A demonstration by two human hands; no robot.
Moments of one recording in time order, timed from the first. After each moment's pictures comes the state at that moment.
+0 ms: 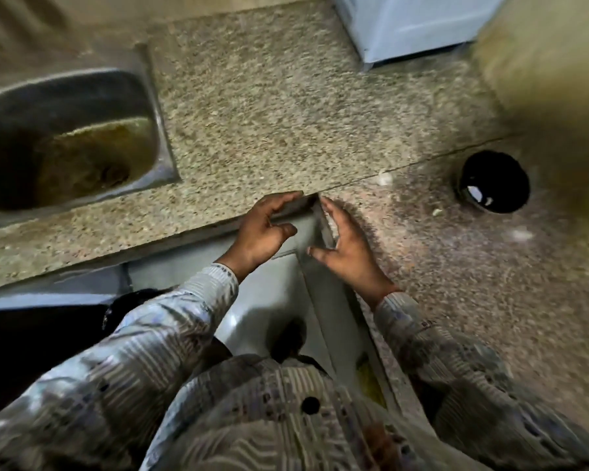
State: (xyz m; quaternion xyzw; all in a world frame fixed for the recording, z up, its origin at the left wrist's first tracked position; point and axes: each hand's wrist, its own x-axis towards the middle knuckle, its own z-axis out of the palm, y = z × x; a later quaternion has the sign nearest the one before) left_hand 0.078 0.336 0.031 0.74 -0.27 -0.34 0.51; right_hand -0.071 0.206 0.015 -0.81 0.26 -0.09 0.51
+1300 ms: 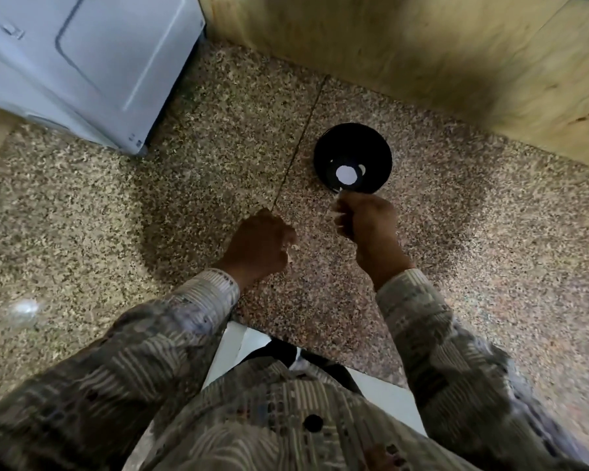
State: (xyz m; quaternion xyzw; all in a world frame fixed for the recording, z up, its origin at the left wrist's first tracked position) left_hand 0.093 0.002 -0.004 0.53 -0.81 -0.24 -0.03; right_hand -0.118 -0.015 0.024 -0.18 0.70 -0.41 0.56
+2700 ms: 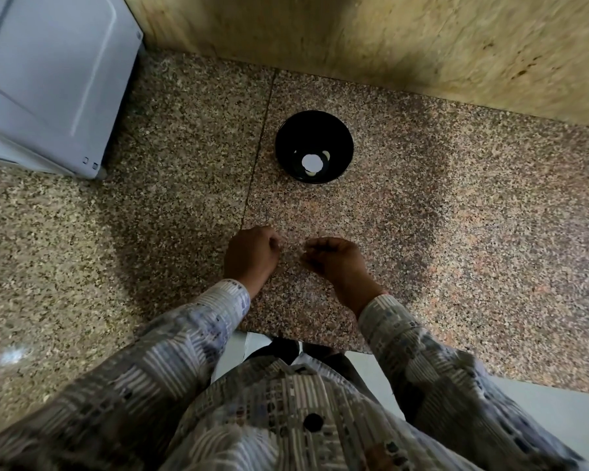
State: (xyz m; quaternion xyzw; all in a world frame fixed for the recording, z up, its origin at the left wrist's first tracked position) left_hand 0.058 0.025 -0.020 0.64 -0.72 -0.25 0.08; right_hand -0.109 0.074 -0.010 -0.09 0.66 -0.39 0.64
